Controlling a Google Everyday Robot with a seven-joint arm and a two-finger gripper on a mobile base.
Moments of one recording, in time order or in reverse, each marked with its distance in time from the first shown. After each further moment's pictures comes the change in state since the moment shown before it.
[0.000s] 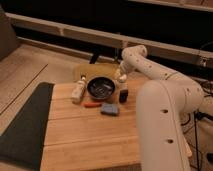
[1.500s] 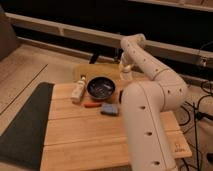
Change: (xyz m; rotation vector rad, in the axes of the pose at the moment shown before) arm -0.056 -0.040 -0.049 0.113 0.012 -0.052
